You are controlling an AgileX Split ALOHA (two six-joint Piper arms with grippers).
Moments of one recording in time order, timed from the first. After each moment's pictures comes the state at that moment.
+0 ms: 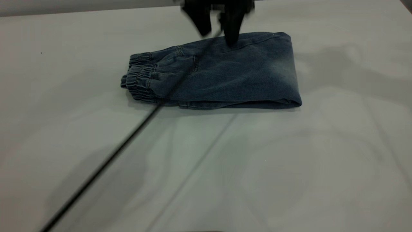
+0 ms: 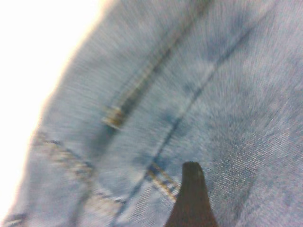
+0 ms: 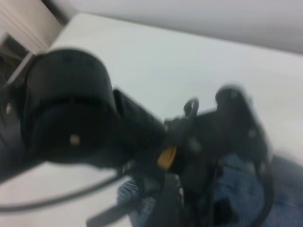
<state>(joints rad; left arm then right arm) -0.58 2.58 -2.42 -0.04 1.17 0.12 0.02 1.76 -1.37 1.21 0.86 -1.00</state>
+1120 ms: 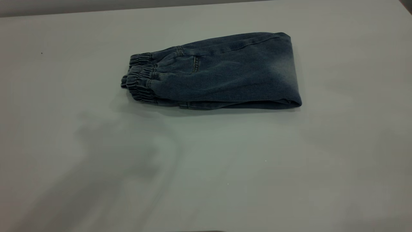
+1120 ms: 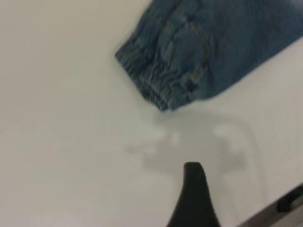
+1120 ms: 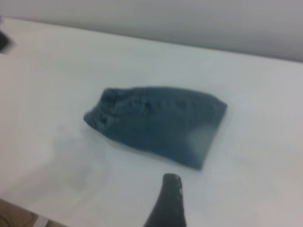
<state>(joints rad) -0.58 1.36 -1.49 0.09 1.17 0.03 0.02 0.57 -1.16 0.39 1.27 -0.14</state>
